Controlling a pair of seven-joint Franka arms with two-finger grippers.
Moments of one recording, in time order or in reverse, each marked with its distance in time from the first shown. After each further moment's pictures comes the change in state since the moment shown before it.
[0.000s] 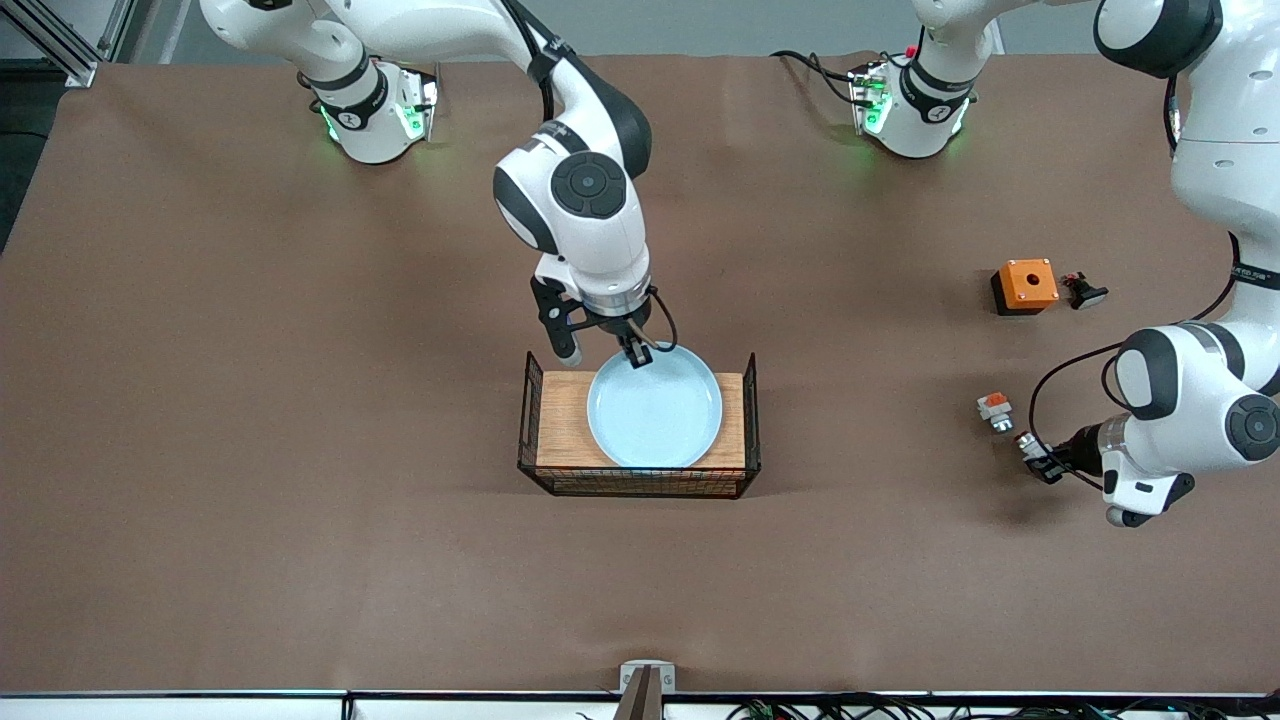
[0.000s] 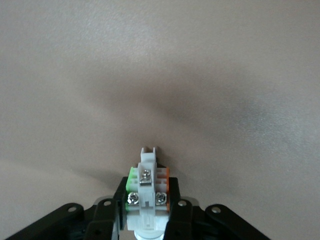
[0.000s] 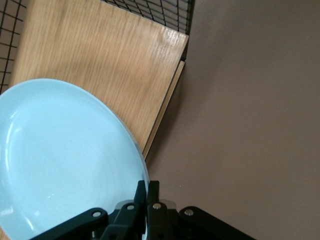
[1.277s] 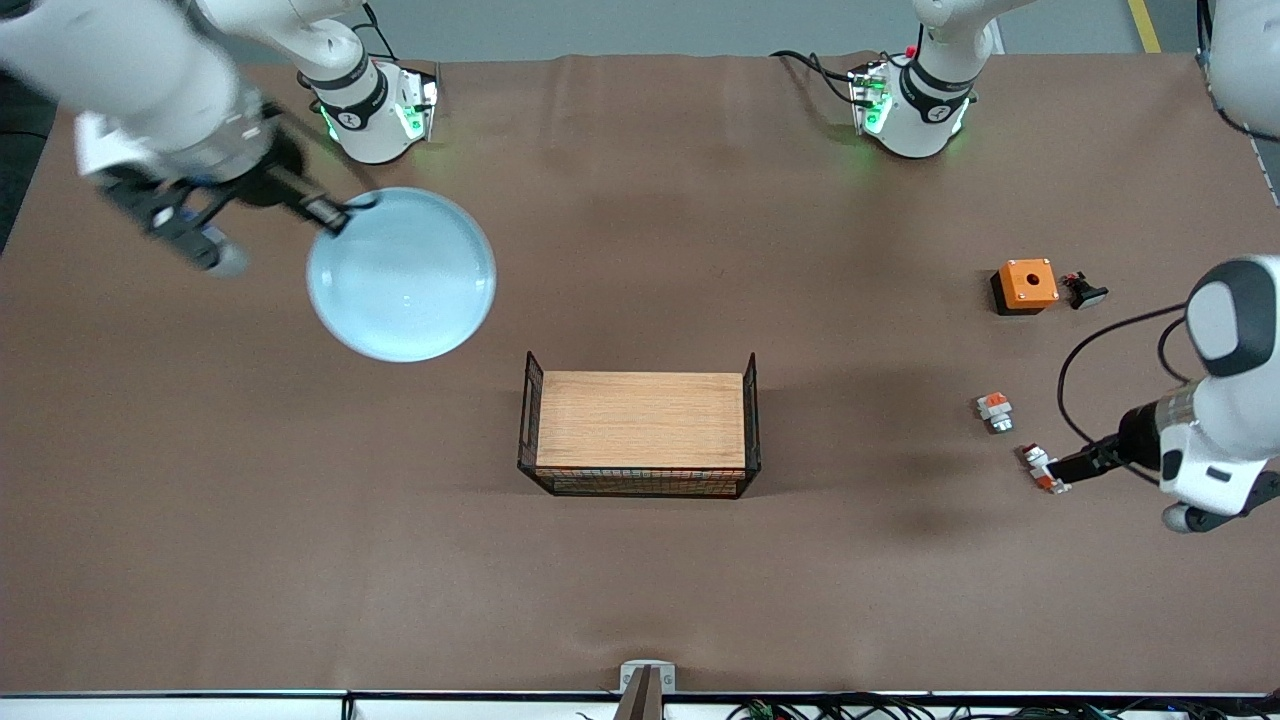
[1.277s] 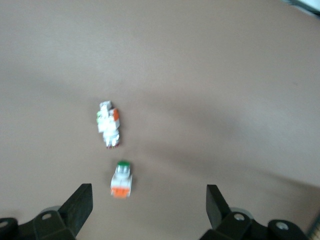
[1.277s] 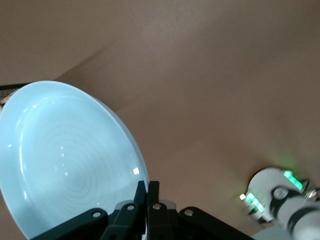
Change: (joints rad) left arm -0.012 -0.304 -0.164 0.122 0.000 -0.352 -0.042; right arm -0.513 -0.446 0.016 0.018 0.056 -0.725 -1.135
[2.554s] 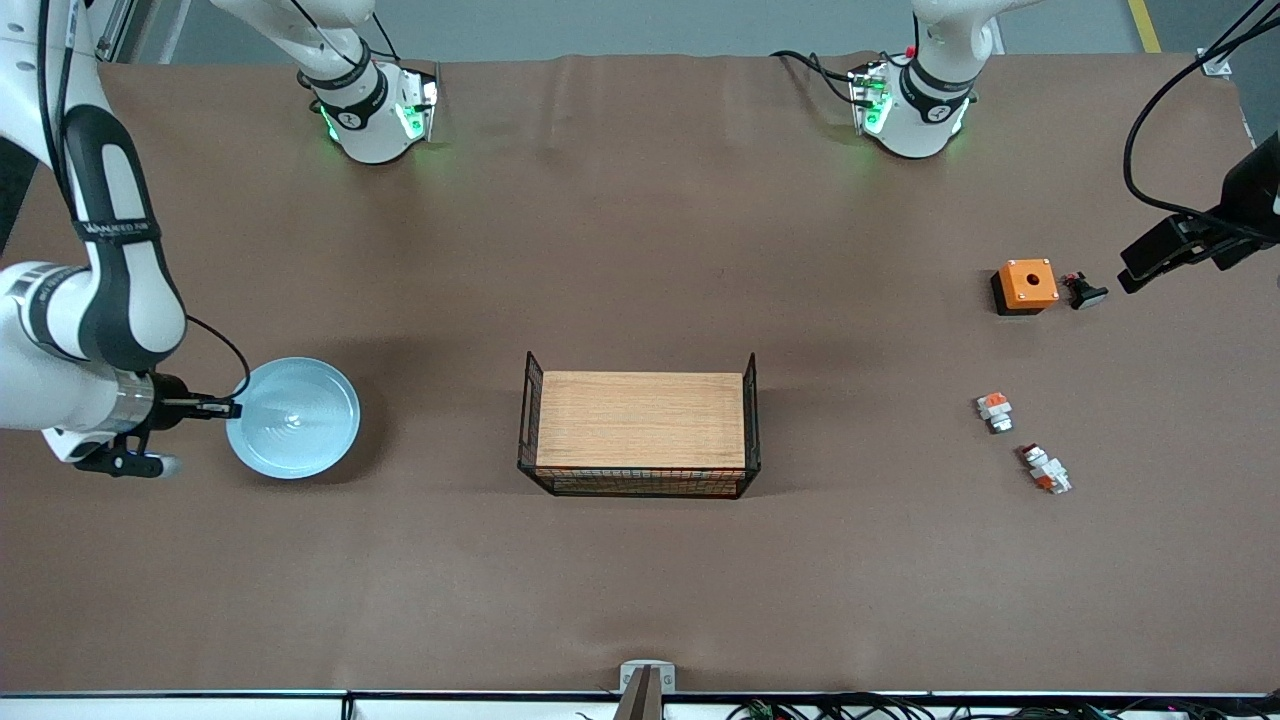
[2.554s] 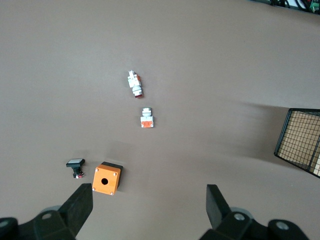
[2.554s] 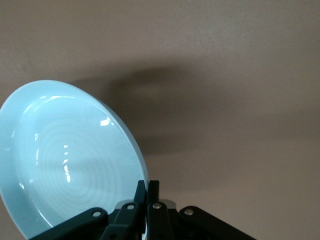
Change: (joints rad) left arm -0.167 -0.436 0.132 -0.011 -0.087 -0.348 0.136; right arm -0.435 0.367 0.004 -0.356 0.003 0.678 -0.936
